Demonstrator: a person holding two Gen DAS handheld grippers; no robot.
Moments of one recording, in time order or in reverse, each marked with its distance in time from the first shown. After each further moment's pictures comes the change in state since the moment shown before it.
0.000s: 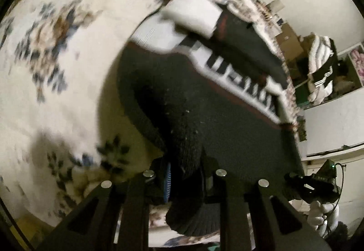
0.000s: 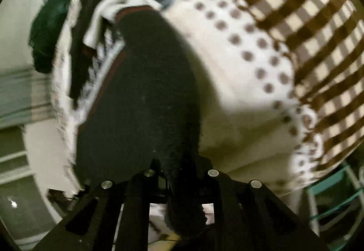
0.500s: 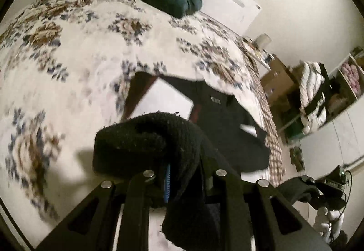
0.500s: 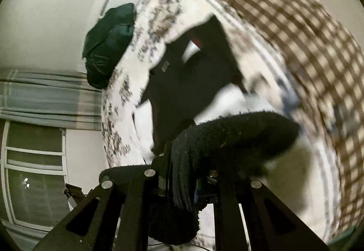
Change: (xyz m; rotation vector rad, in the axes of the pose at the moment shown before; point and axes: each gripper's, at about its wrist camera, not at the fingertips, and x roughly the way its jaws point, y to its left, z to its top) left arm -0.007 -0.069 0.192 0.051 -0.248 -0.012; right arm -0.041 0.196 0.147 -0.188 -0.189 0.224
